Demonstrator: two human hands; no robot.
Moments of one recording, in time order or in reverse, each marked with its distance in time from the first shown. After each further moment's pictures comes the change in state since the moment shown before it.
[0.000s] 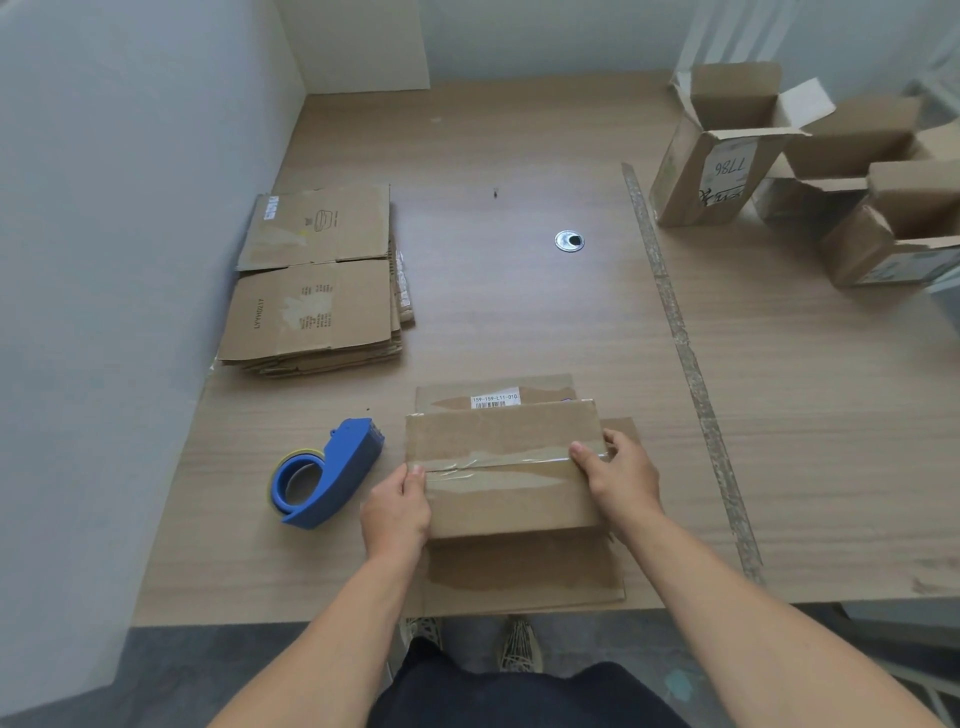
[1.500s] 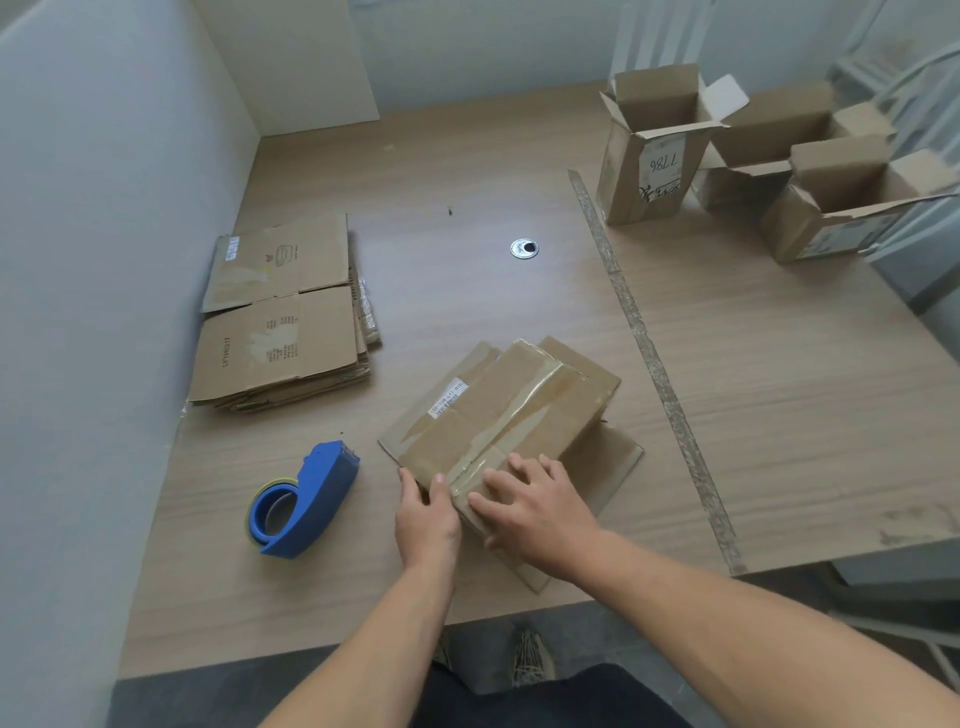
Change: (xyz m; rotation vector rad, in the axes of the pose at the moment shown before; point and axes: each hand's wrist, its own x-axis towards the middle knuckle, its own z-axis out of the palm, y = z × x) left_hand -0.028 0.019 0.050 -0.291 -0.105 -0.146; right_hand -0.049 0.005 0.020 -0.930 -0.106 -1.130
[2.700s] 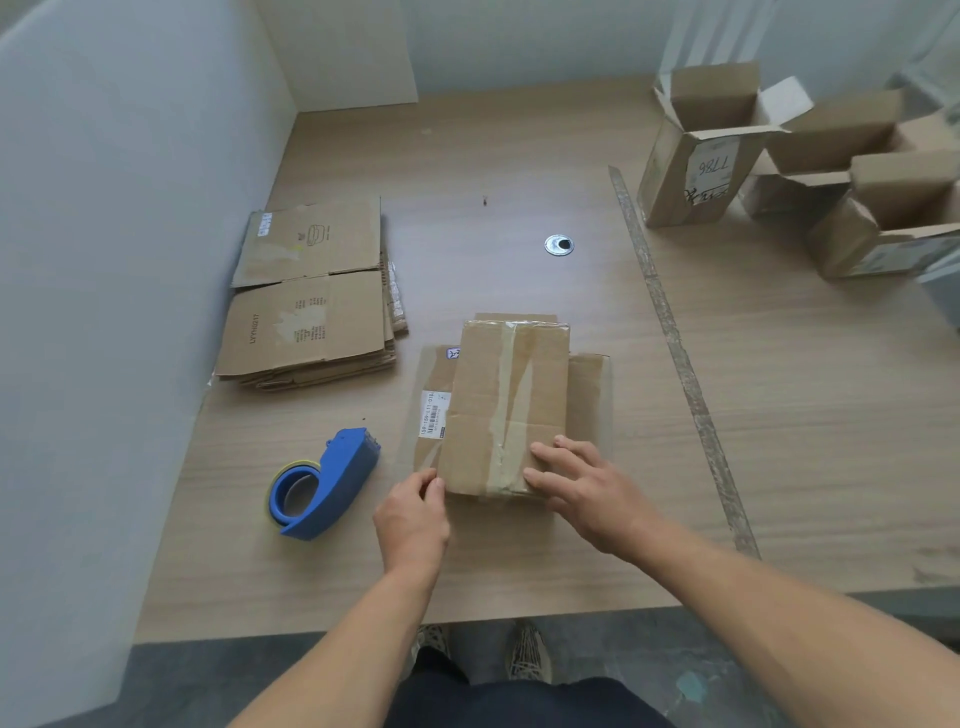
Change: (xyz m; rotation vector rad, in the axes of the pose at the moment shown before) left_hand 0.008 0.006 -0.039 0.383 0.110 0.257; right_hand -0.005 0.058 0.024 0.277 0.074 -0.026
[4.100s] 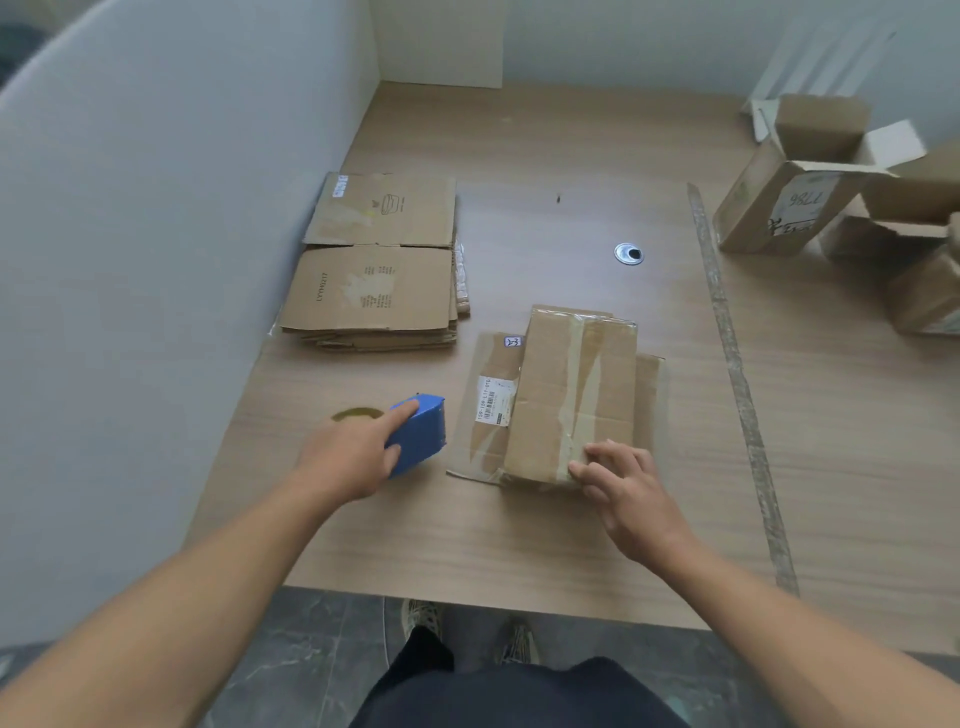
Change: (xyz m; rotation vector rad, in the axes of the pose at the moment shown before) left_hand 0.093 -0.039 -0.124 0.859 -0.344 0.351; right_hand 0.015 -0.024 0.010 0.050 0.071 0.193
